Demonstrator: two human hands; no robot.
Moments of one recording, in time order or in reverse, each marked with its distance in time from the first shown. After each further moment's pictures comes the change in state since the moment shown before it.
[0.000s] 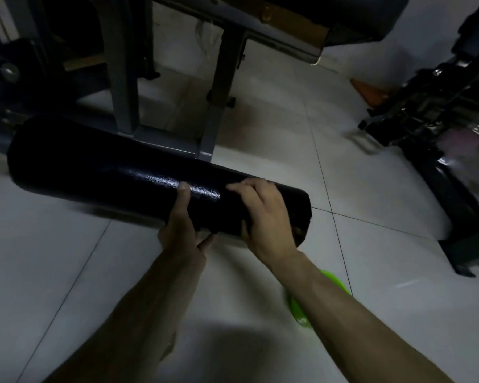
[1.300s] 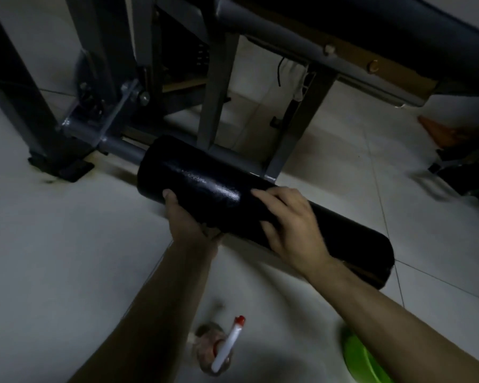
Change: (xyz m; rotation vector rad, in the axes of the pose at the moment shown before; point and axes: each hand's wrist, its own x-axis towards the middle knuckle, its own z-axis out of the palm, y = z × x) left_hand 0.010 0.116 -0.055 -0.304 -0.054 0.064; right_hand 0.060 -0.055 0.043 0.039 -0.038 -0.304
